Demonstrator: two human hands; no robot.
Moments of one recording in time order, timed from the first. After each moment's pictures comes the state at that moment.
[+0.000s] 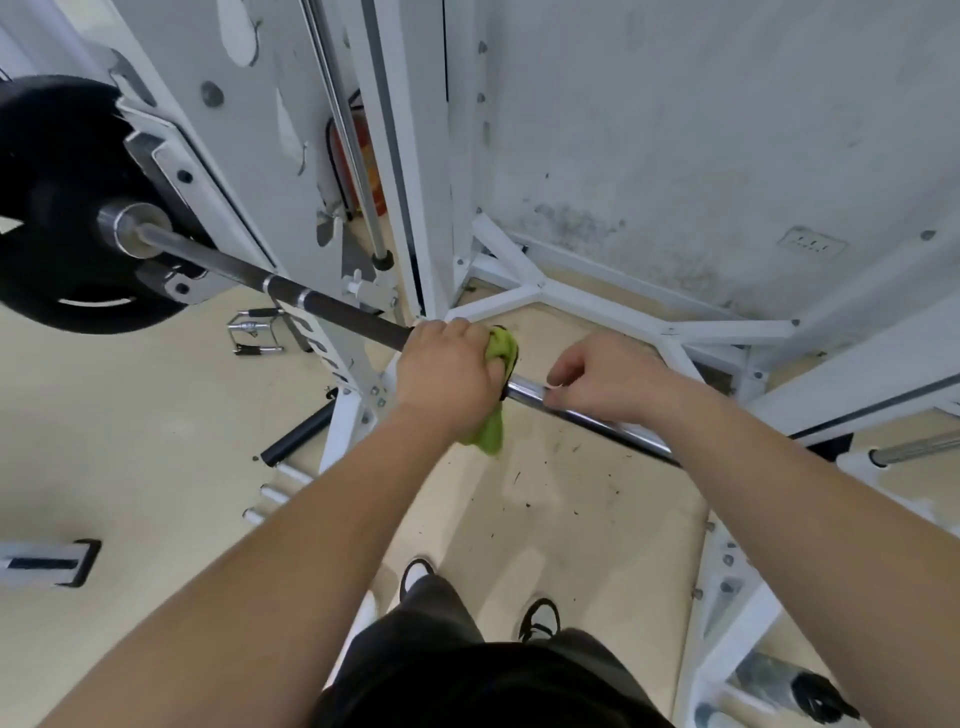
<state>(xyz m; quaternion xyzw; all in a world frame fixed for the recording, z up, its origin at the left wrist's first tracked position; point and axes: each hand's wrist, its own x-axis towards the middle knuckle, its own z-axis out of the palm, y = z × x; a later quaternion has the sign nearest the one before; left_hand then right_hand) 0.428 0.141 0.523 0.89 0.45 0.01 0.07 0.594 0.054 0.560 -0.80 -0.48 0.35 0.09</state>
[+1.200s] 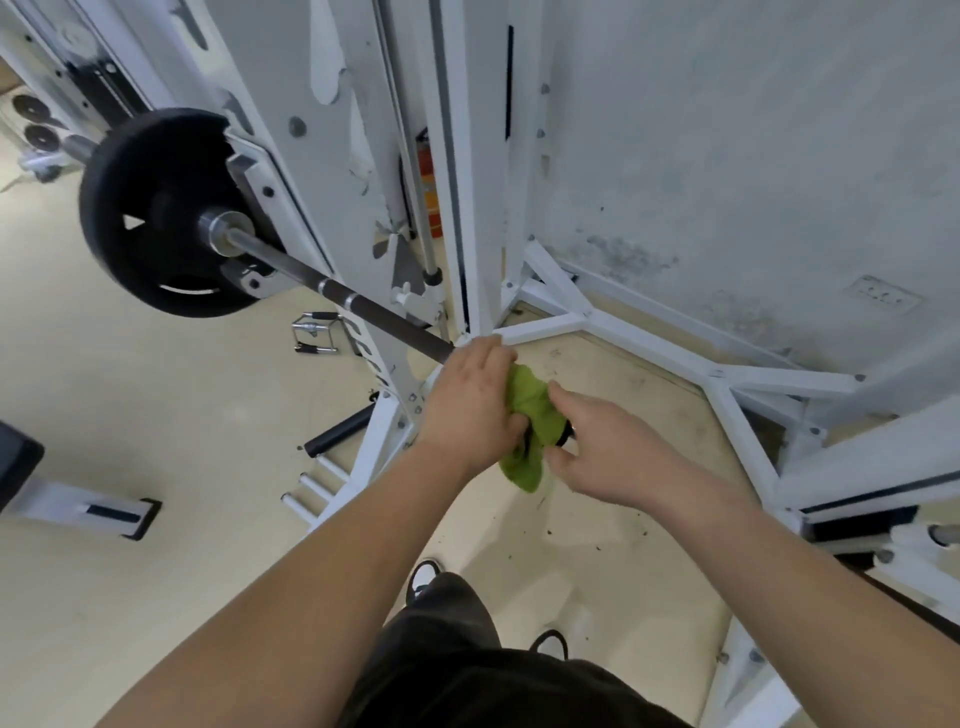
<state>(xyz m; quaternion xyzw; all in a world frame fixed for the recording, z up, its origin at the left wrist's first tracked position) 0.415 0.095 0.529 0.84 0.49 0.10 0.19 0.578 0.009 0.562 -0.69 -0.66 0.29 0.09</state>
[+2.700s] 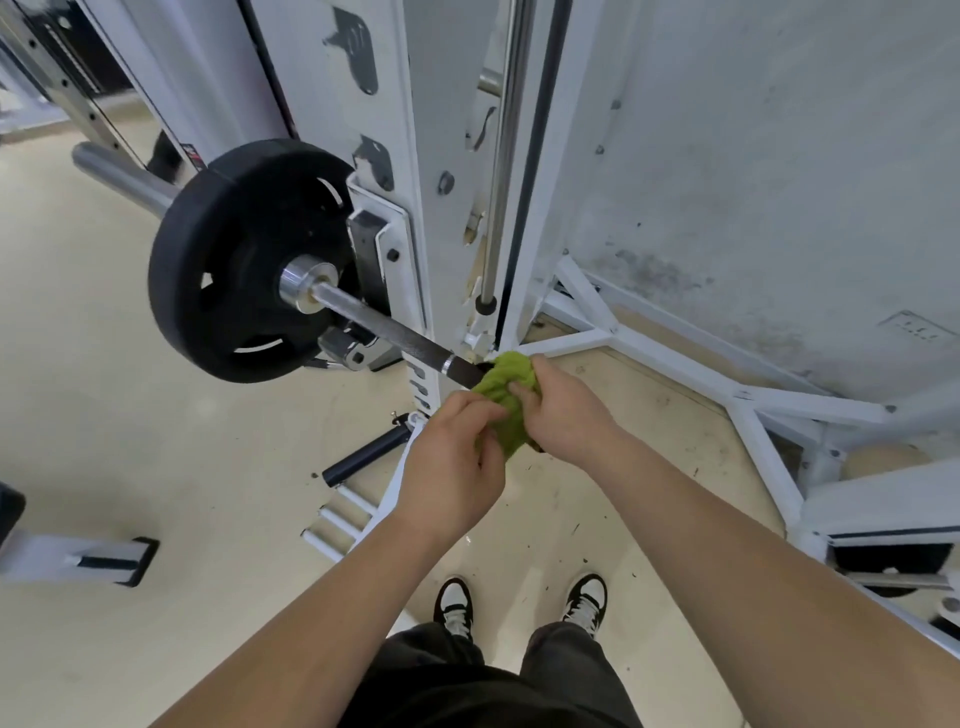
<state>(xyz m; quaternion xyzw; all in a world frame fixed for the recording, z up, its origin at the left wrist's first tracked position) 0.246 0.238 0.501 0.77 0.44 0.33 0.31 0.407 0.245 0.541 -0.76 -0.54 0.33 0.17</state>
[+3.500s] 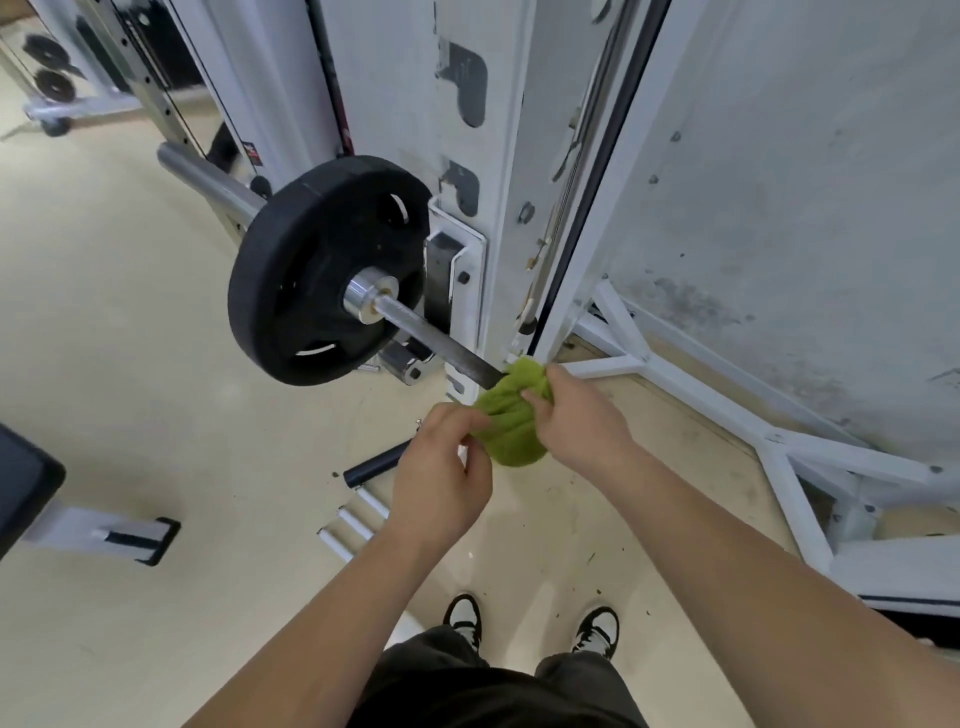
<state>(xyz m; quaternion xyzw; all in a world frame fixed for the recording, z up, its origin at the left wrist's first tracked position) 0.195 0.266 0.494 0.71 0.50 0.37 0.32 0.372 0.285 0.542 -0.77 -0.57 0.27 0.10</state>
